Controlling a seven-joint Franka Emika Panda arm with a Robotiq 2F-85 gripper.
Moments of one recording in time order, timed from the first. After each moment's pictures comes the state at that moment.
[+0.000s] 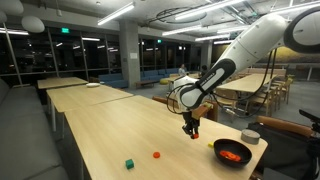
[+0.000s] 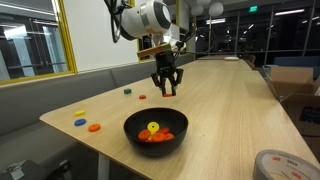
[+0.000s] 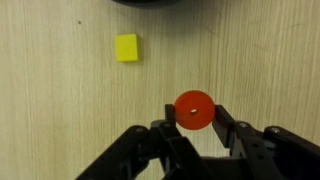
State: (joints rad) arm 0.07 0.28 -0.10 -2.07 -0.21 2.16 0.15
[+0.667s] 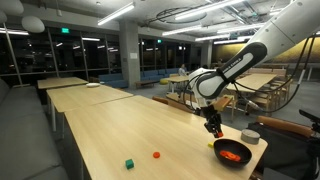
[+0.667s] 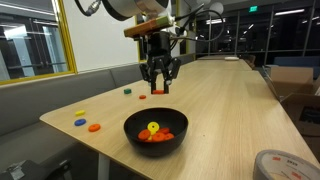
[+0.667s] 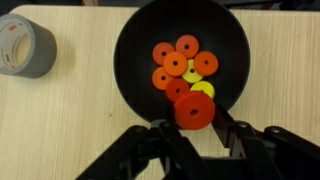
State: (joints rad) arm 0.02 0.00 -0.10 -2.29 -0.21 1.94 0.03
